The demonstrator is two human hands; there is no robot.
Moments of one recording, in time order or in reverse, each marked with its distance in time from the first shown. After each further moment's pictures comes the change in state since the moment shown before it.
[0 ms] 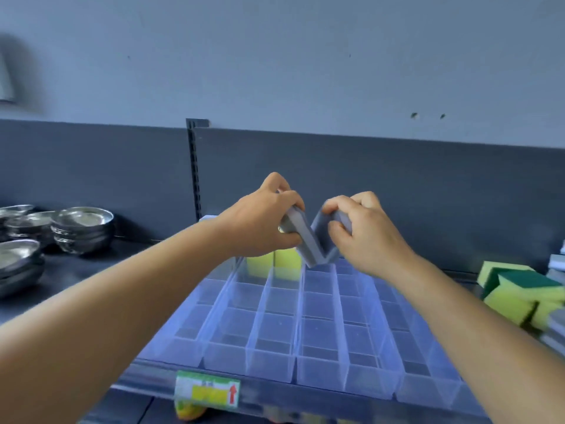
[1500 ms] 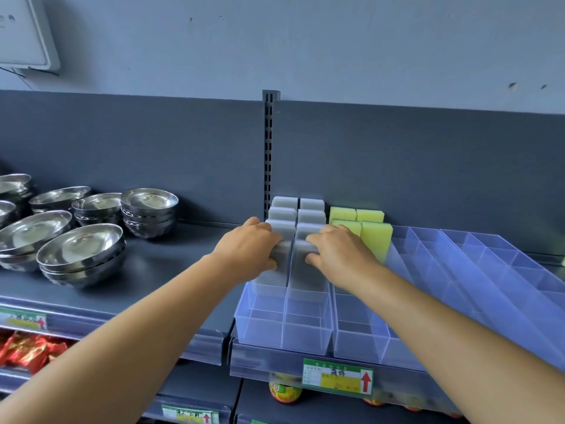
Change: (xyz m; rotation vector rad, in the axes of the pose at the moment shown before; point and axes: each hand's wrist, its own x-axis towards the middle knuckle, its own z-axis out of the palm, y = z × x) left_hand -0.090 -0.187 0.025 0.226 -0.226 -0.152; right_hand 0.033 -0.114 0.183 -0.410 -0.304 -0.061
